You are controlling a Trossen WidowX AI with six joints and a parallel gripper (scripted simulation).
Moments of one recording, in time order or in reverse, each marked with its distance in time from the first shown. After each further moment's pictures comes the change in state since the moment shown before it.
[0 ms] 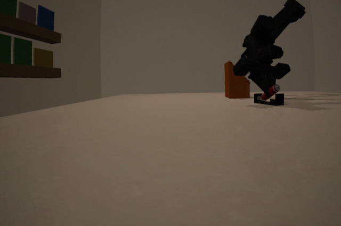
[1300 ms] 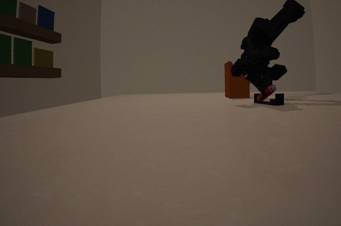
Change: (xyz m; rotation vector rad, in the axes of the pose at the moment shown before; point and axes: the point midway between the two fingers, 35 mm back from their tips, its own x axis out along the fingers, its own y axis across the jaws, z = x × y) arm -0.007 0.002 -0.018 -0.003 -0.013 -0.012
